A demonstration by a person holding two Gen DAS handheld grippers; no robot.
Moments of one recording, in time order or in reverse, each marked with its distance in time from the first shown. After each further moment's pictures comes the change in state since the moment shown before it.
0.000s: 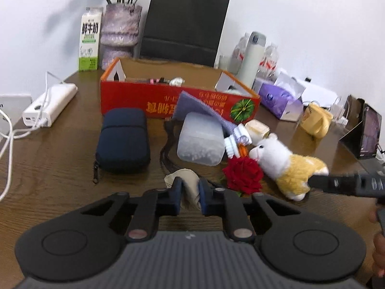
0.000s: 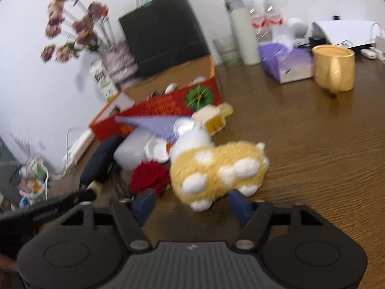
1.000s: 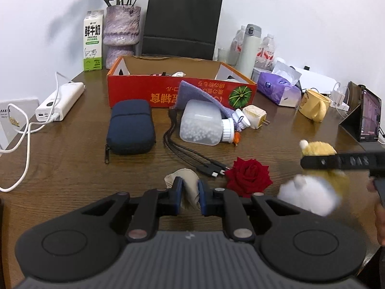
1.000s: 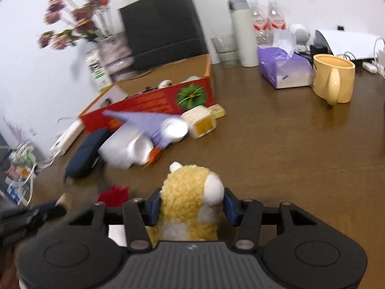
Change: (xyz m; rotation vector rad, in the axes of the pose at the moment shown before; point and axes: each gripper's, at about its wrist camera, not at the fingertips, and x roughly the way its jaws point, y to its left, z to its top) left arm -0.025 -0.010 -0.022 0.049 0.030 0.040; right arm 0.004 -0.001 -0.002 -0.113 0.033 -0.042
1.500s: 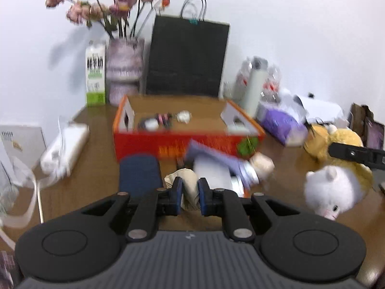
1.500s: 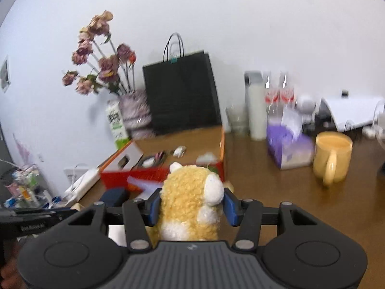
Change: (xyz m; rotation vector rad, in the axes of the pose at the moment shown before) left arm 0.004 0.017 0.087 0.001 -0.101 0.021; right arm -0.046 0.023 0.061 -0.095 -0.284 0.008
